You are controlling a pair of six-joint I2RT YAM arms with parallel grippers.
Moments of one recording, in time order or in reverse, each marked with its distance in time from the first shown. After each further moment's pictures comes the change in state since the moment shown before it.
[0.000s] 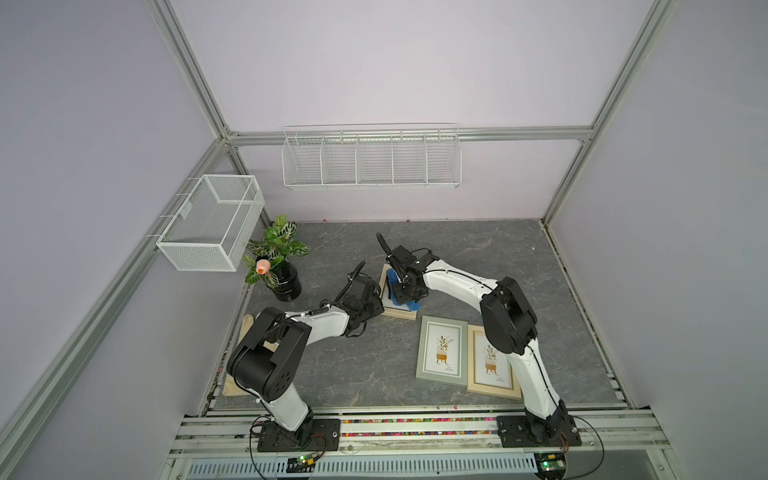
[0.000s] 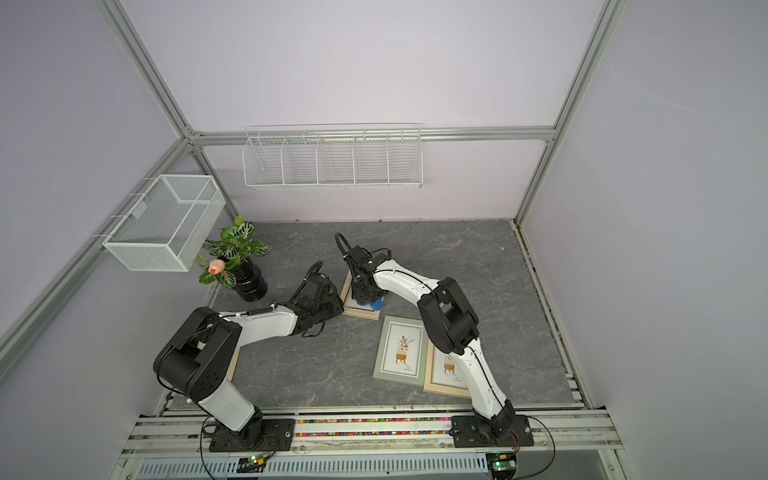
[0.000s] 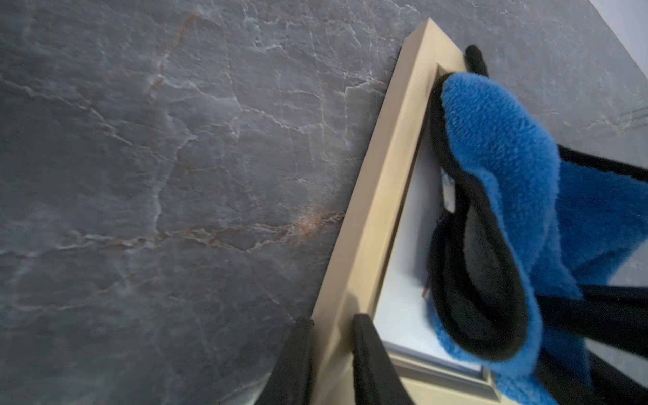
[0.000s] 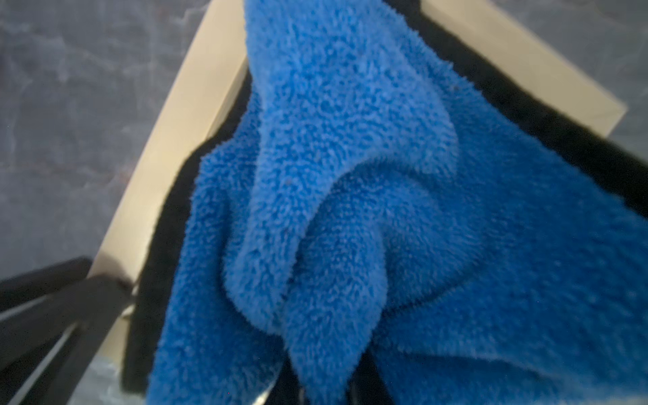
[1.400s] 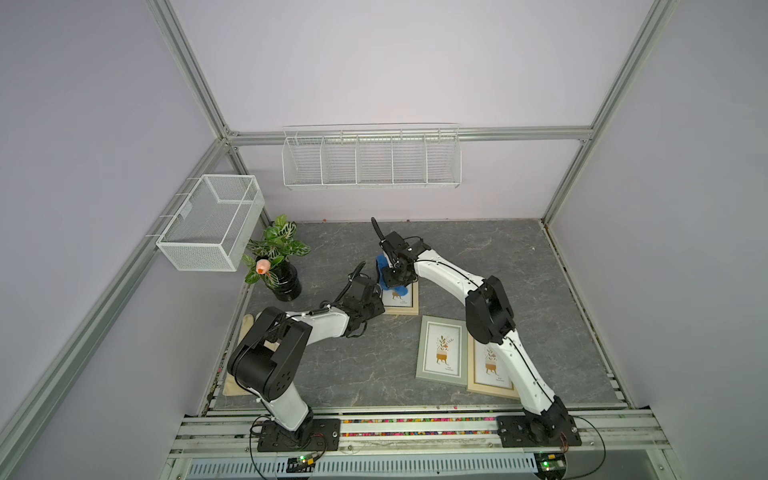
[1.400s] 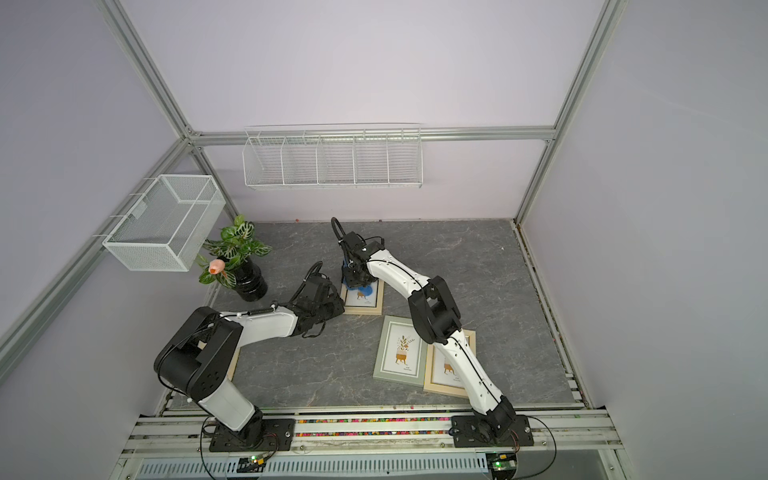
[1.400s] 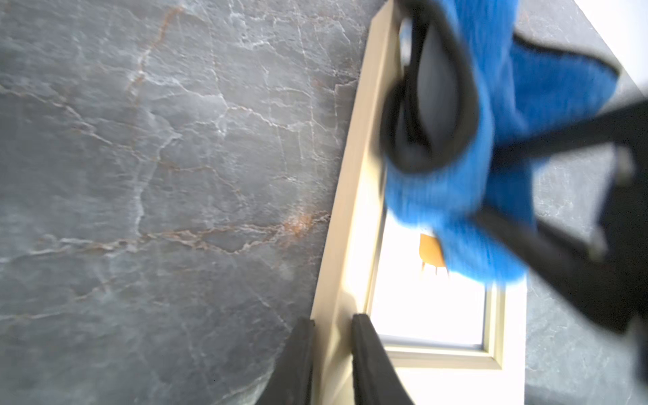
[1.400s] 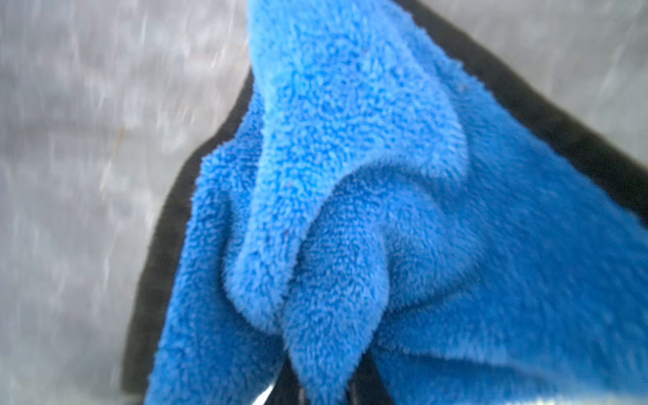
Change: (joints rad) left arm 0.000 0.002 -0.013 0.035 0.018 0.000; right arm -0.055 0.307 0.527 -0.126 -0.051 -0.001
